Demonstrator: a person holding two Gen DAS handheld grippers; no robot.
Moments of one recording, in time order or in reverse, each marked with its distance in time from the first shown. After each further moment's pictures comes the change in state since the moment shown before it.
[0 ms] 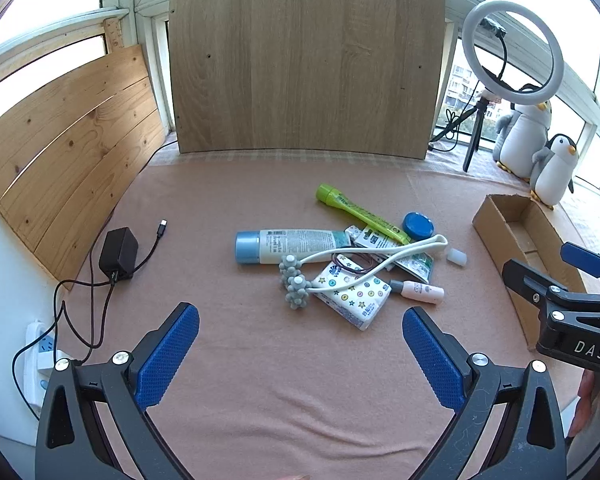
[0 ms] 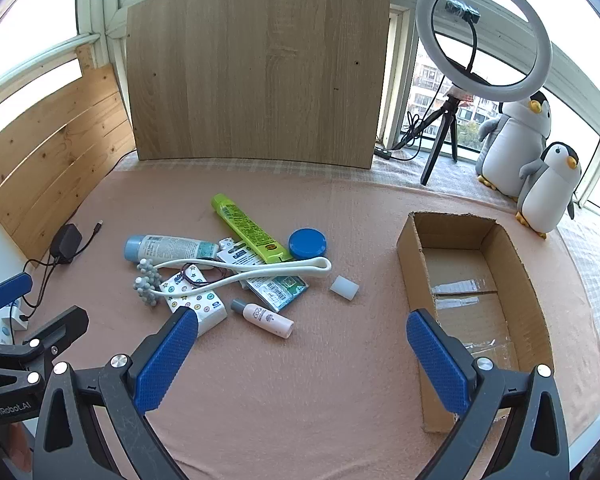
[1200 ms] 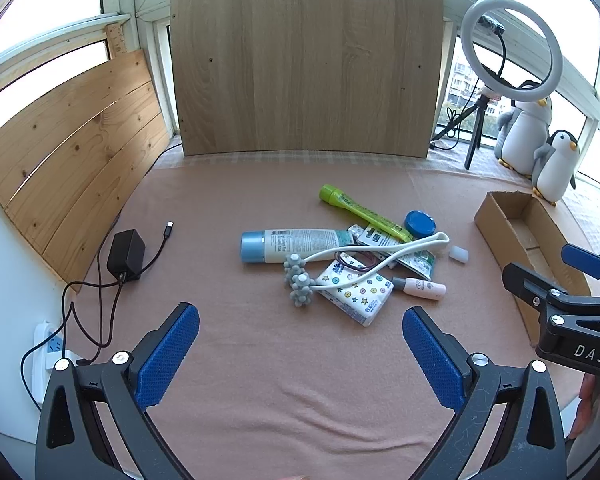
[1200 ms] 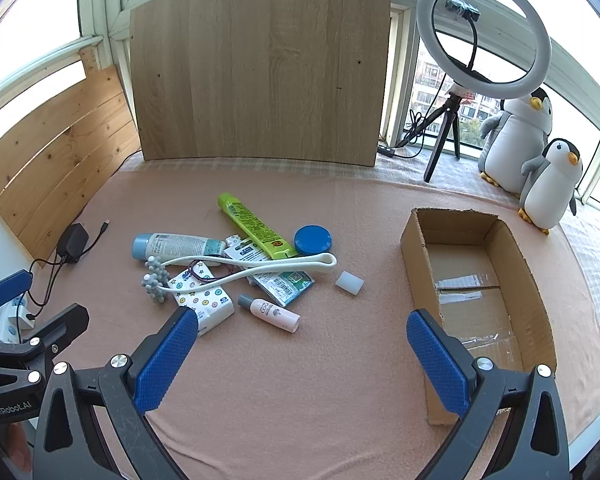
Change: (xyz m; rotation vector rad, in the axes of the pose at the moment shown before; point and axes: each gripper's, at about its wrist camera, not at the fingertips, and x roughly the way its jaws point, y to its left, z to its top) left arm -0.008 -0.003 0.001 0.010 0.004 0.024; right arm -0.003 0.002 -0.009 0.004 0.000 0.015
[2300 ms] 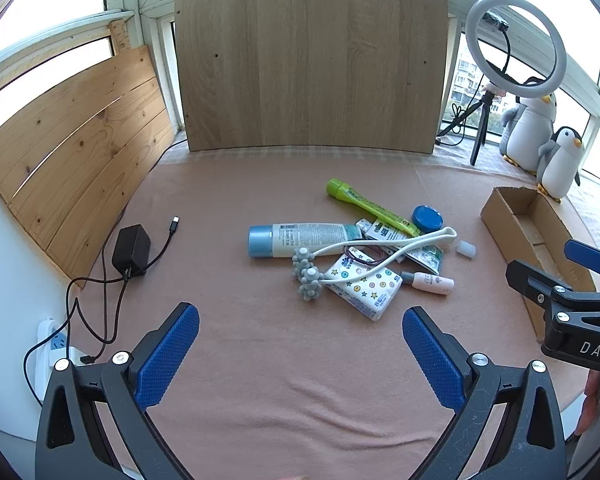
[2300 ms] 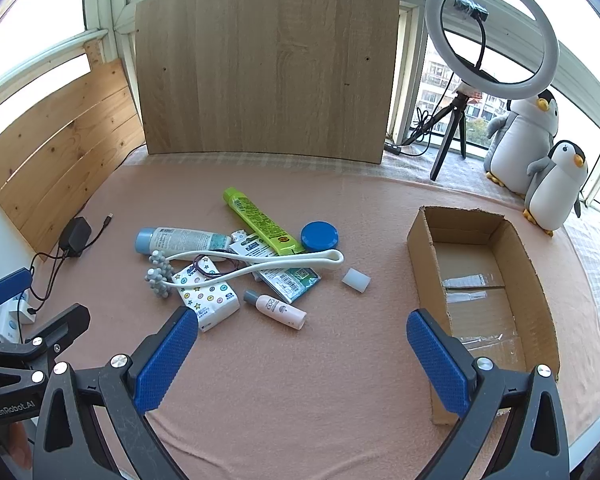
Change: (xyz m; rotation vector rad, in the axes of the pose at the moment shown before) left arm 0.005 0.007 -0.007 -0.007 0.009 0.017; right arm 0.003 0.005 -0.002 -0.018 0.011 0.009
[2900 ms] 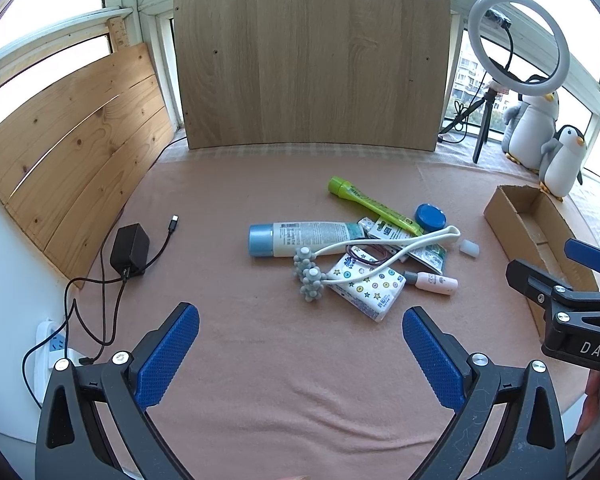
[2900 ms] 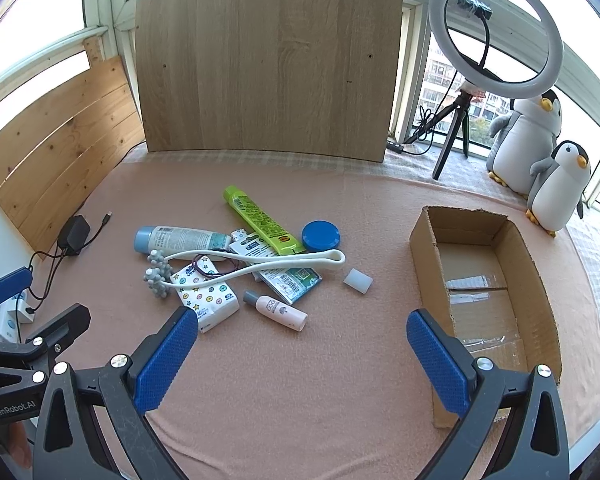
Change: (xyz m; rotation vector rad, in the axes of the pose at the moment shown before) left arm 0.004 0.001 0.002 0.000 0.008 0.005; right arm 0.006 0.001 0.003 -0.005 0.010 0.001
